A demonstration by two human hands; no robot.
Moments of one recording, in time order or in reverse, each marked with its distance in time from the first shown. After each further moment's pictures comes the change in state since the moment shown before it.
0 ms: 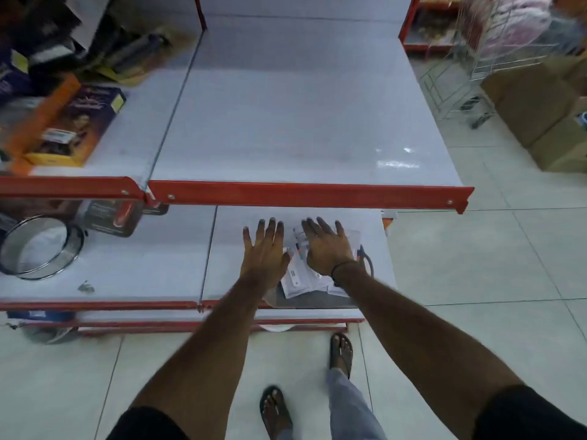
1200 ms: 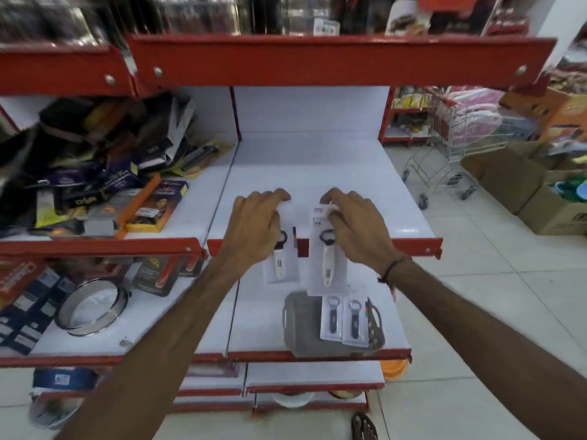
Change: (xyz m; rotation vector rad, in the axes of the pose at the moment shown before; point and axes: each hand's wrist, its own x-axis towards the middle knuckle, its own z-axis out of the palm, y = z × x) left_hand -0.051 -0.025 -0.271 -0.320 0.619 0.221; right_hand -0.102 -0.050 -0.246 0.343 0.684 -0.196
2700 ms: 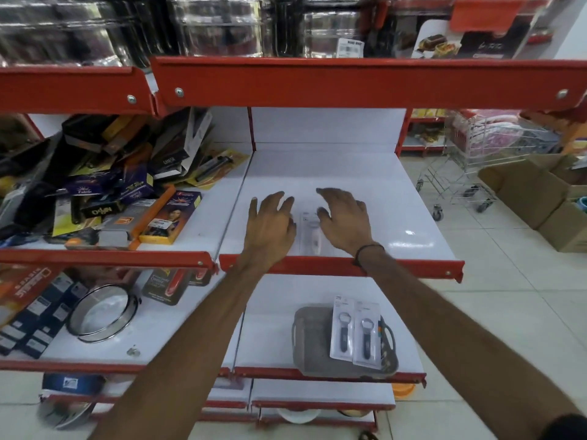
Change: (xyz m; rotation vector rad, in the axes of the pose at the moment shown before) left_hand 0.036 -0.048 0.054 0.214 -0.036 -0.089; right_hand 0.080 0.029 0.074 -0.114 -0.051 0.158
